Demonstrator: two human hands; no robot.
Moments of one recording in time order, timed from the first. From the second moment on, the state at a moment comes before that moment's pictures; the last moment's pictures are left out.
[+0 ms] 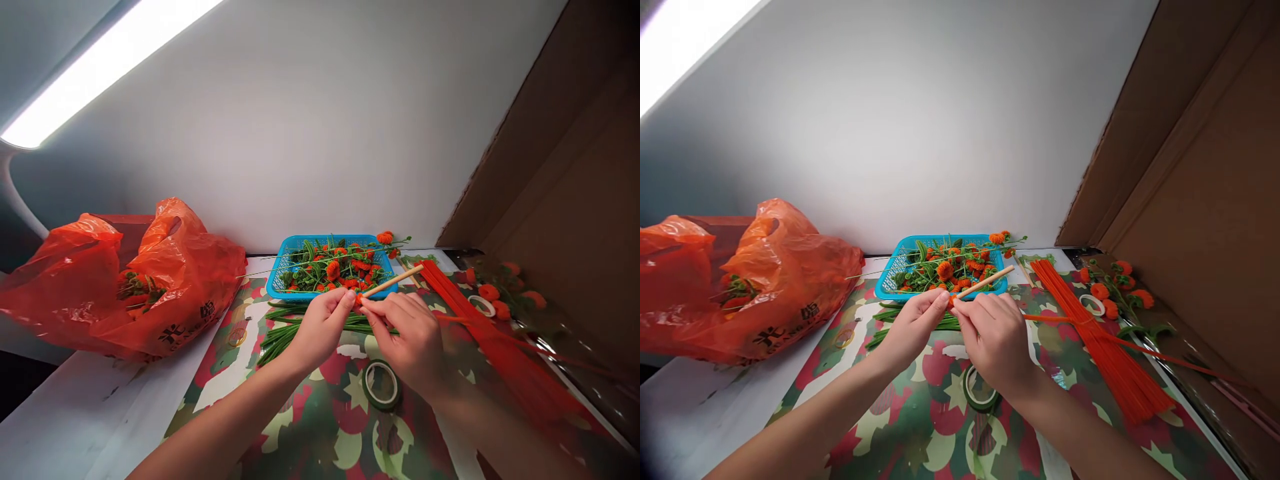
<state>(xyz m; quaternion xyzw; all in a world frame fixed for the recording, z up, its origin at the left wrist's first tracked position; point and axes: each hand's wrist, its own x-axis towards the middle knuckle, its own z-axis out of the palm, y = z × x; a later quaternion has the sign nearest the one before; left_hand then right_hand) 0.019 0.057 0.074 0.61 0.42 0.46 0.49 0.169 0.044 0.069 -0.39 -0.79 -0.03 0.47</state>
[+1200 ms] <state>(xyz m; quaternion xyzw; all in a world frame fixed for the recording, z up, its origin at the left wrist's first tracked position) -0.003 0.063 0.085 0.85 0.44 0.15 0.24 0.194 0.059 0.095 -0.43 -0.88 0.06 0.18</state>
